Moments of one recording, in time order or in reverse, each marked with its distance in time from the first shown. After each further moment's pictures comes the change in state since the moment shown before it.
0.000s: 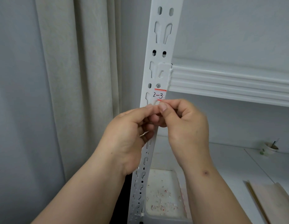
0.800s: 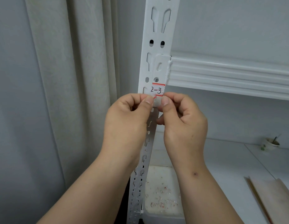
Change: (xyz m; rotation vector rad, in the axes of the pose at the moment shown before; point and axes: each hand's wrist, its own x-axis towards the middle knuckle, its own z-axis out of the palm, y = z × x) left_hand 0.007 -0.009 0.010 0.298 0.250 0.411; right_hand -0.002 0.016 0.006 0.059 0.107 -0.124
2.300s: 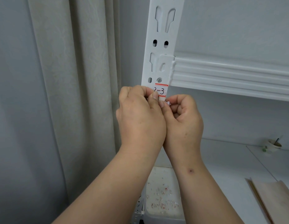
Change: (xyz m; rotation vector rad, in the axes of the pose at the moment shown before) left_hand 0.012 -0.008 0.023 0.501 0.180 0.257; right_hand 0.006 0.013 0.008 -0.117 0.014 0.010
